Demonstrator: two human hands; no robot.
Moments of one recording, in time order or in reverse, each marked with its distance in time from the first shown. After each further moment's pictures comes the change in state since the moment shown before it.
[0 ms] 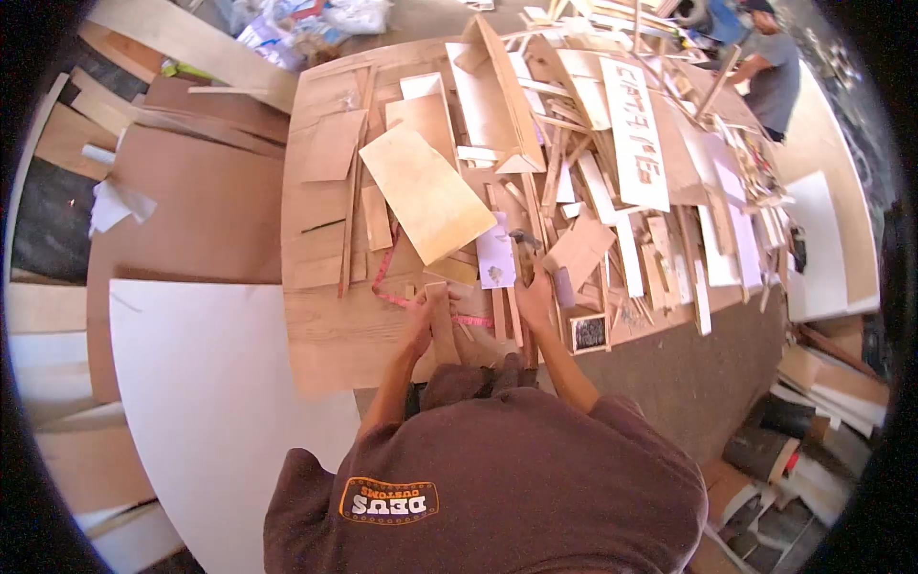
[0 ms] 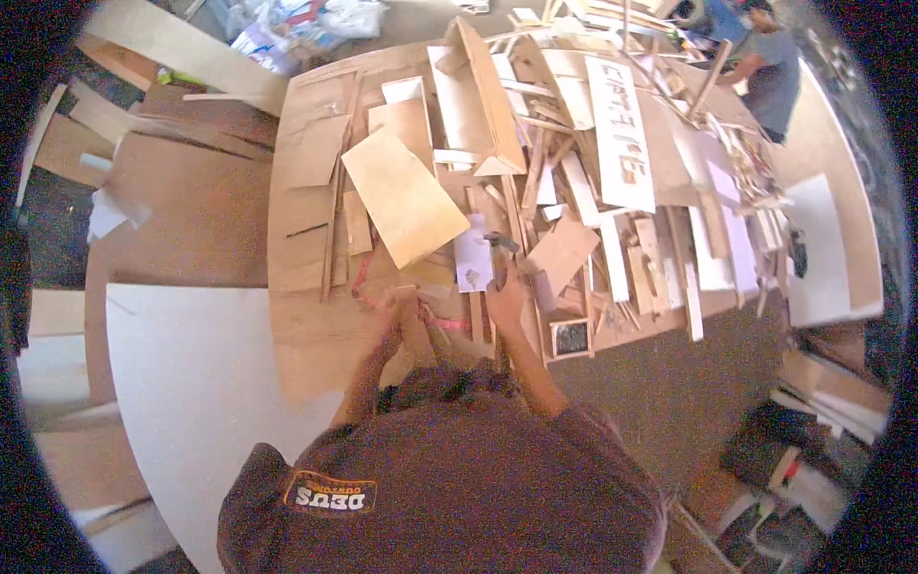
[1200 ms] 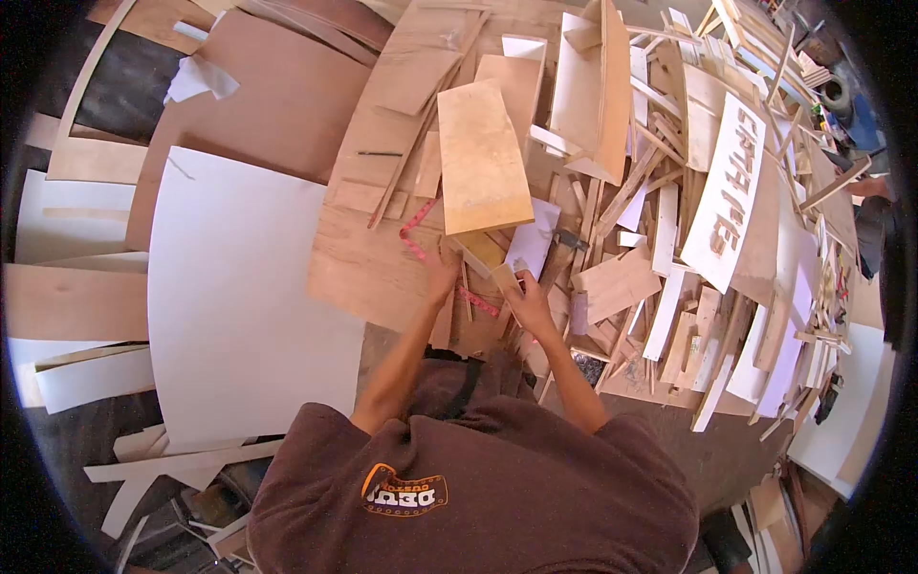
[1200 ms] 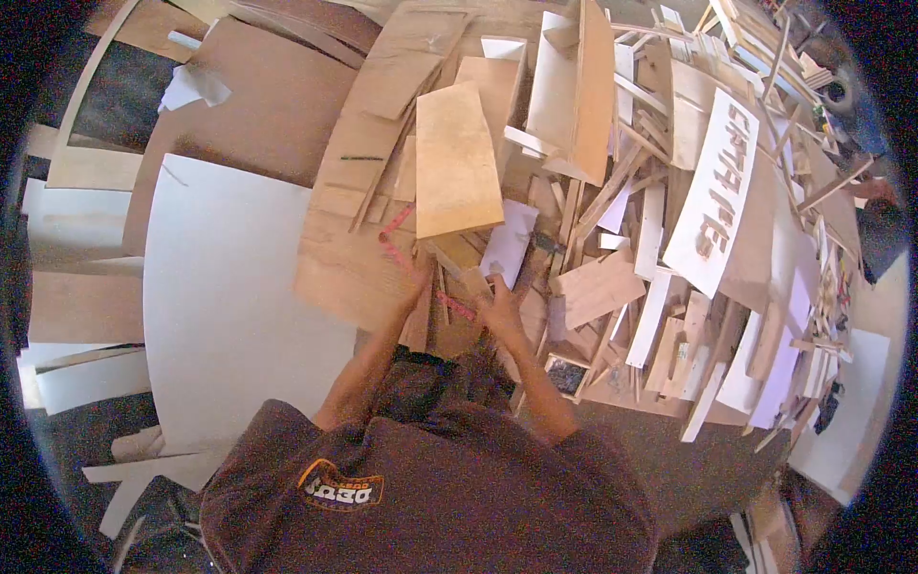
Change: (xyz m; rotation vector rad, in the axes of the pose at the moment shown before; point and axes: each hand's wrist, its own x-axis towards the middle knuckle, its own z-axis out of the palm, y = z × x) left_hand 0.068 -0.068 -0.002 0.771 0.908 0.335; right_hand 0.025 0.020 -0.003 0.251 -0.831 0.018
